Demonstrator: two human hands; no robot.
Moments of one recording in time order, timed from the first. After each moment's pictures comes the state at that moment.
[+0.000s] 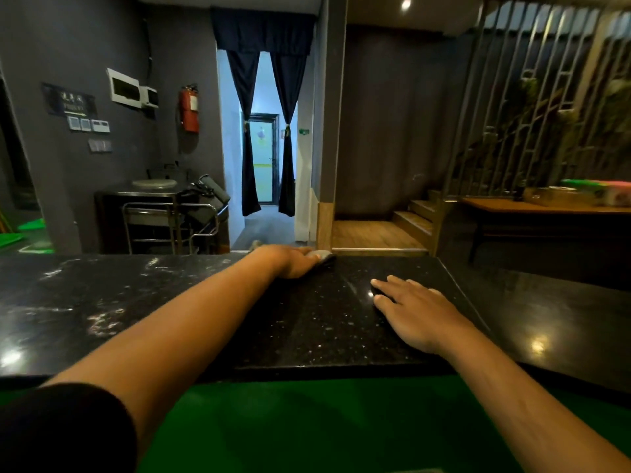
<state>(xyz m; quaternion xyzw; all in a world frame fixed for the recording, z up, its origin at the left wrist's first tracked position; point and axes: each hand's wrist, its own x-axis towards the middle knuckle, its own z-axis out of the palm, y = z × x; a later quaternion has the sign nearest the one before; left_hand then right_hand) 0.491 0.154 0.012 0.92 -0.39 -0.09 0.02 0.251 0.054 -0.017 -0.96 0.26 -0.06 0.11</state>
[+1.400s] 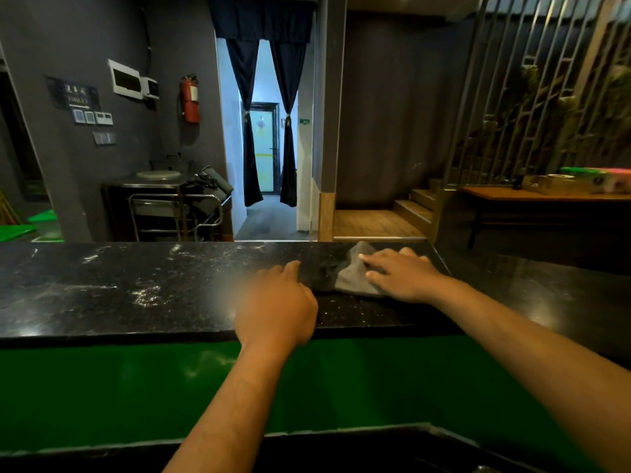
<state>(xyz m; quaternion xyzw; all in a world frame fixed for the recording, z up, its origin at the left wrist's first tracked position) 0.329 0.269 -0.024 0.92 -0.29 0.13 0.22 0.257 0.050 0.007 -0.97 0.24 -0.03 0.05</state>
